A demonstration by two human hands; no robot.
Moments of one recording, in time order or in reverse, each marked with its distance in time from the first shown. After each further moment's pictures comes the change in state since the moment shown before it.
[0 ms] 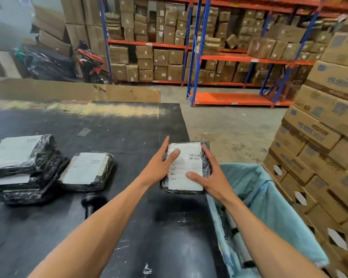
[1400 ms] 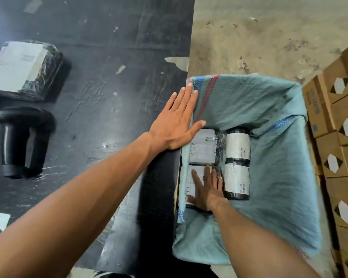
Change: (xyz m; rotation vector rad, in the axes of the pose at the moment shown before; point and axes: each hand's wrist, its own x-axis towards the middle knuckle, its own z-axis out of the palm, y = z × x) left_hand 0.036 -0.104 0.182 1.175 -0.204 -0.004; right_hand -0.128 0.312 -0.046 -1.004 -1.030 0.574
